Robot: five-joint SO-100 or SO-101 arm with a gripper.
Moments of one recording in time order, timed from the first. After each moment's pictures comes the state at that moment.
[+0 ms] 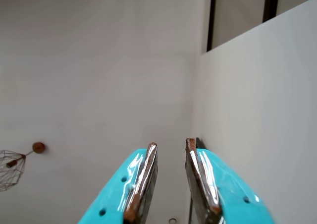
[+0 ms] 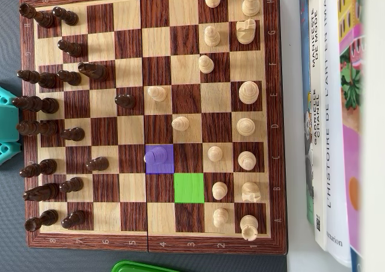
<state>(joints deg) -1.1 192.3 179.7 -103.4 89.4</state>
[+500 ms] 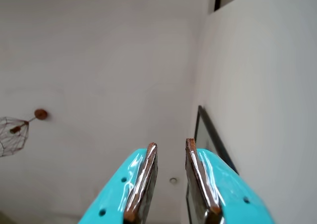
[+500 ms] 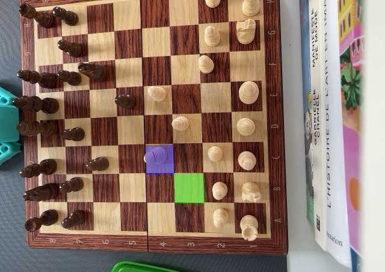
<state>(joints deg) -1.1 179.8 168.2 -93.1 89.4</state>
